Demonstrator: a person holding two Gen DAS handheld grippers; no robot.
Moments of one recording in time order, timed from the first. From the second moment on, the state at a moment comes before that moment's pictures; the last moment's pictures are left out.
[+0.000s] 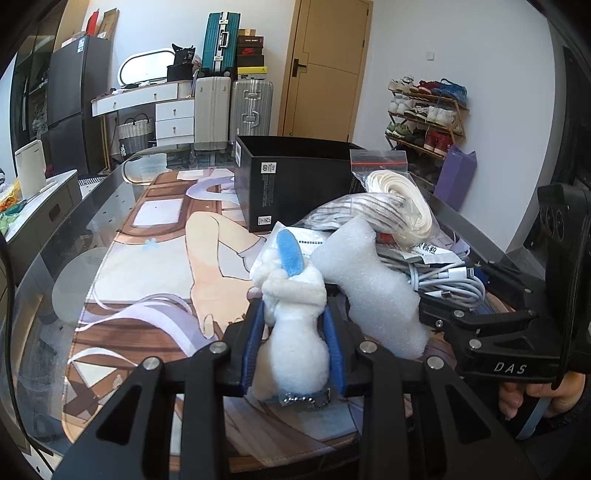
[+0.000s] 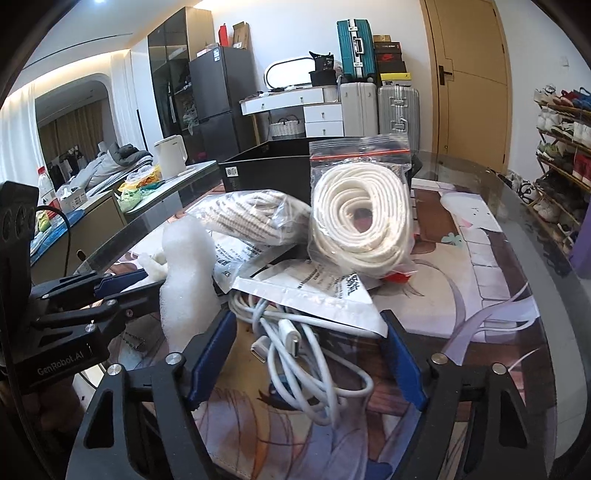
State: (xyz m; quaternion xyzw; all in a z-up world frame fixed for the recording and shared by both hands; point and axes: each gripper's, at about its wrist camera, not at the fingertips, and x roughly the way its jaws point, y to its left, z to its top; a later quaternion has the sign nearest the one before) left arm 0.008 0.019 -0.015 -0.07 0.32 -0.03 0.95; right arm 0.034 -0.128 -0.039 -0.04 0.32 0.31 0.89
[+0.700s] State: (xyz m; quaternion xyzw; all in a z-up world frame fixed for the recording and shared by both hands) left arm 0.002 0.023 -0.001 -0.08 0.29 -0.03 0.95; right arm 0.018 -0.135 -0.032 -0.04 0.29 0.36 0.88
